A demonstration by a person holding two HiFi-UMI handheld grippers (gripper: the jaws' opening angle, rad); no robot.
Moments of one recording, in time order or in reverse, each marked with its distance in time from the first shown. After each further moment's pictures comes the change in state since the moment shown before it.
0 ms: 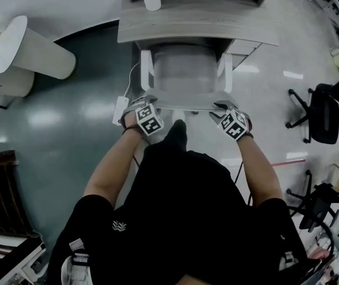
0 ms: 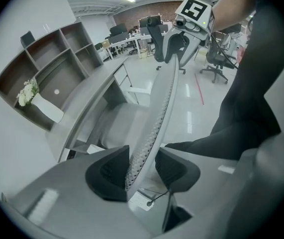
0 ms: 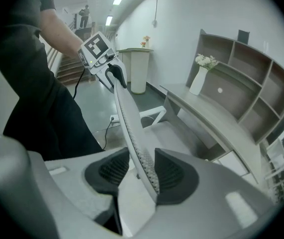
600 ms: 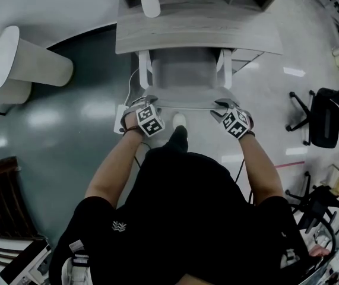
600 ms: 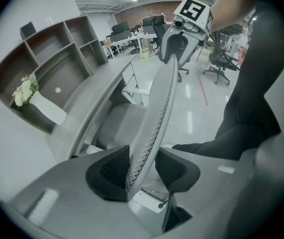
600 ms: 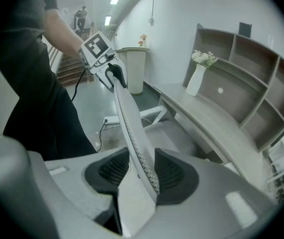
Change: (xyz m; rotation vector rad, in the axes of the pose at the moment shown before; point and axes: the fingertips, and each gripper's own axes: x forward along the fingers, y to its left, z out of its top) left arm 0.012 0.047 0.010 -0.010 0.005 -0.011; right arm 0.017 -0.048 0.018 -0.010 -0.001 0.023
